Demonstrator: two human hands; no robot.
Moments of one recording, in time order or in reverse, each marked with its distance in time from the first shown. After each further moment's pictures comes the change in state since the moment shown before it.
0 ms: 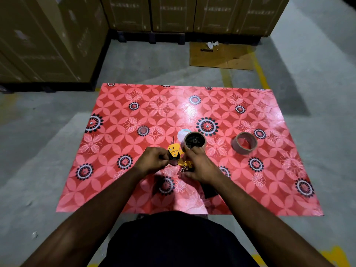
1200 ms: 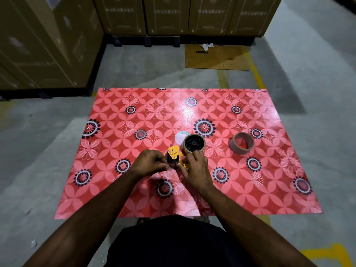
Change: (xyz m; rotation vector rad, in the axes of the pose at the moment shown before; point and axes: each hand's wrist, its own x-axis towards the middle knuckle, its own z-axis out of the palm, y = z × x) left_hand 0.001 -0.009 -0.006 -0.033 -0.081 -0.017; right_hand -0.007 -0.011 0.041 -0.016 0.392 0.194
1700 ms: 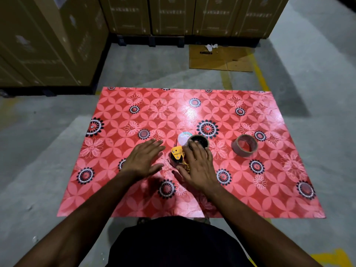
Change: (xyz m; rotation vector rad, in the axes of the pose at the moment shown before) left_hand -0.021 -0.009 -0.022 0.639 0.101 0.150; right_hand 0.007 -0.002 -0.015 -0.197 -0.074 -0.163
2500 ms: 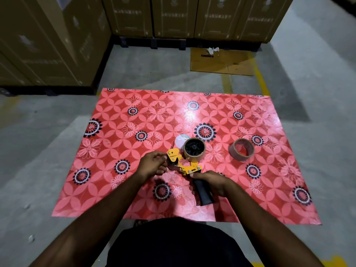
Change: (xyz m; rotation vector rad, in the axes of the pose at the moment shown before) left_hand 0.029 0.051 0.022 -1.332 -0.038 -0.765; right_hand -0.011 0.071 -0.005 1.285 -0.832 0.827
